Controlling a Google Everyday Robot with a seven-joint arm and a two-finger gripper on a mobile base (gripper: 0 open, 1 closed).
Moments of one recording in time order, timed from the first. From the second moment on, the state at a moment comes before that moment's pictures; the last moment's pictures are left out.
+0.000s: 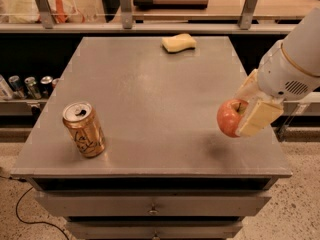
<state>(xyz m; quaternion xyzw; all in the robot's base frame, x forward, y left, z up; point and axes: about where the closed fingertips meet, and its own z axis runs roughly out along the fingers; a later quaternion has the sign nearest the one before) 0.449 -0.192 0.908 -0.62 0.77 0.04 0.17</state>
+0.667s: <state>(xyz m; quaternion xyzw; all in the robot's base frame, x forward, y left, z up) 0.461 -0.107 0.899 -0.70 0.70 0.06 0.16</state>
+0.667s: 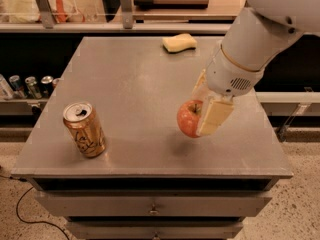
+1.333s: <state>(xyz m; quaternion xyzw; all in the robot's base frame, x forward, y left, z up) 0.477 -0.006 0.899 -0.78 0.60 0.07 0.15</state>
